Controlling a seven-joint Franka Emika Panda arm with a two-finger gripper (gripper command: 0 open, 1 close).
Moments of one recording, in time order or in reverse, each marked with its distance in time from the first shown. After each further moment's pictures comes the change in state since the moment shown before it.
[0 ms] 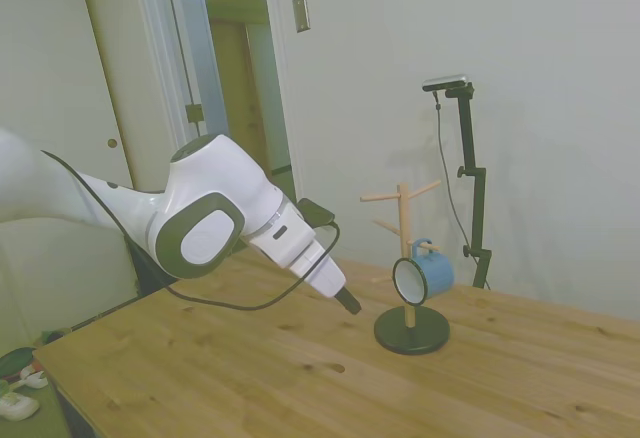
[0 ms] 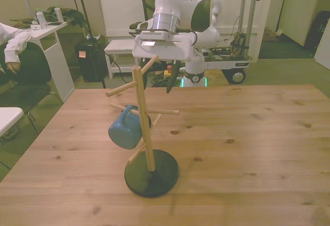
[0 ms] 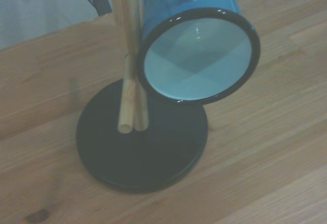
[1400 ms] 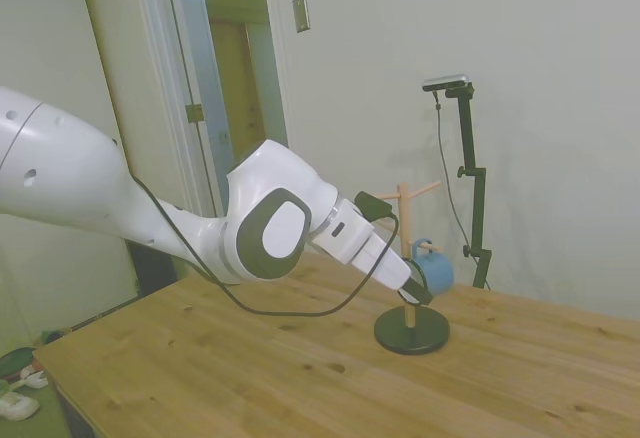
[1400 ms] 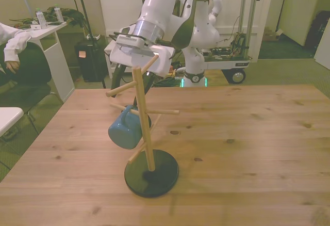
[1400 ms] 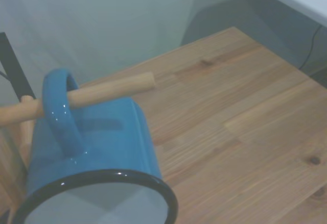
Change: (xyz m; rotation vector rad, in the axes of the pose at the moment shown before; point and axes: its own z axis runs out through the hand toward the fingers) arm 0.055 -0.032 0.049 0.016 0.221 0.036
